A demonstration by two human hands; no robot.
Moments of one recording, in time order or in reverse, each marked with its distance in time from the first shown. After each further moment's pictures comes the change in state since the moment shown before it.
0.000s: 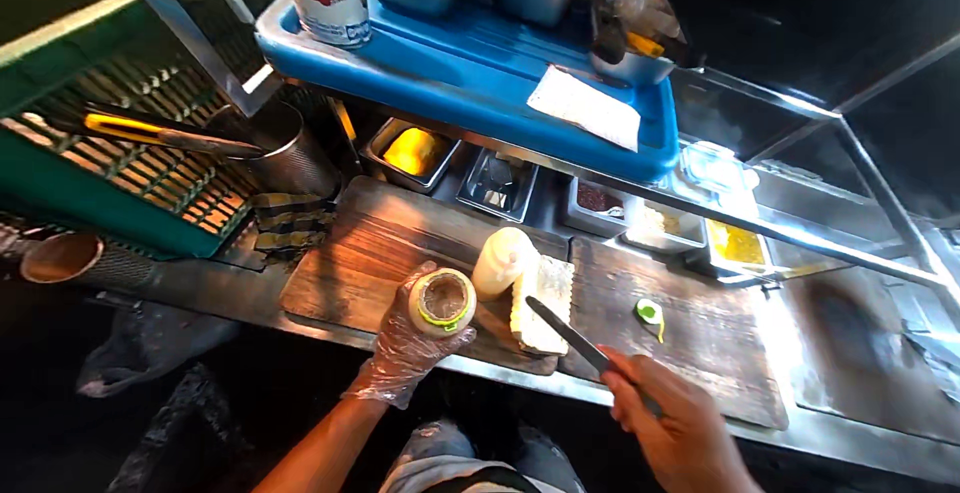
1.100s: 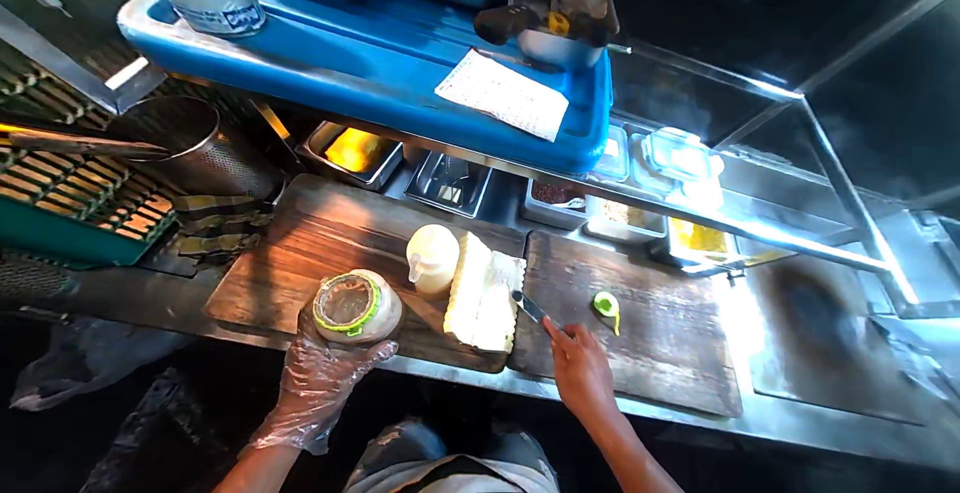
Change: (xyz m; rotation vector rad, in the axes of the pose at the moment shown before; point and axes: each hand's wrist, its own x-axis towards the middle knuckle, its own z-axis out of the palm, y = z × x) left_hand -0.032 0.010 -0.002 0.133 0.058 -0.358; right_hand 0.002 0.136 0.032 -0.368 -0.201 0.494
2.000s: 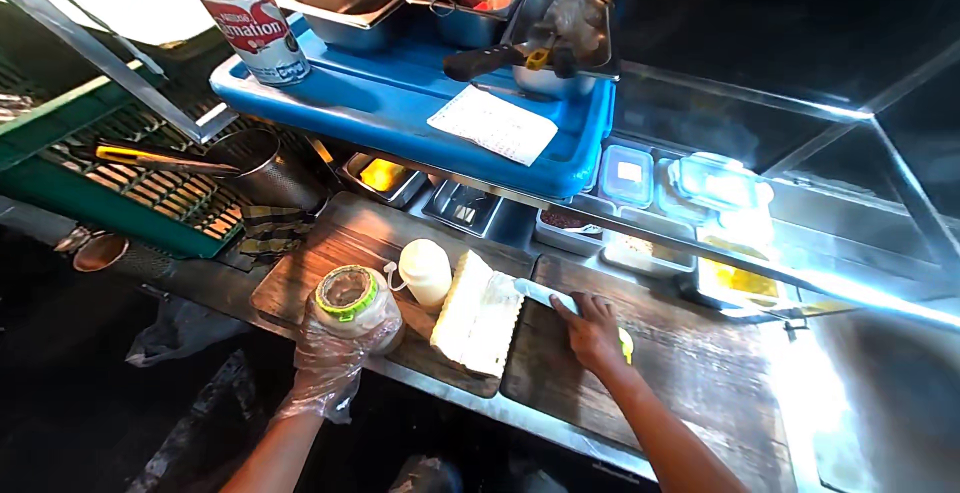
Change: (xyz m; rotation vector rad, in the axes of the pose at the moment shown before) left_hand 0.003 0.058 0.034 0.056 0.258 0.044; right_hand 0.122 0.091 0.022 -0.103 0.312 -0.647
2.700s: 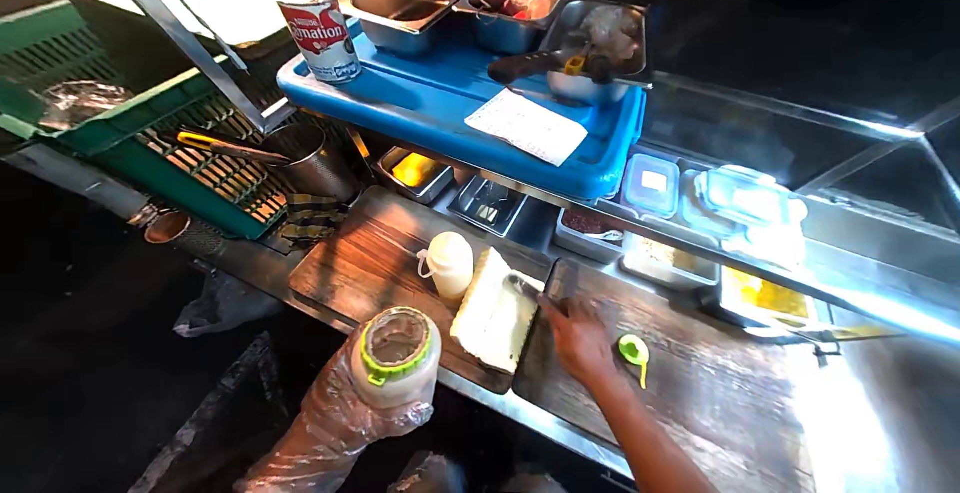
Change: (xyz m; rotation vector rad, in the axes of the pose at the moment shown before) left_hand -0.061 0.057 -0.052 -0.081 -0.300 0.170; right_hand 0.019 -0.066 -0.016 0.039 -0.260 0.118
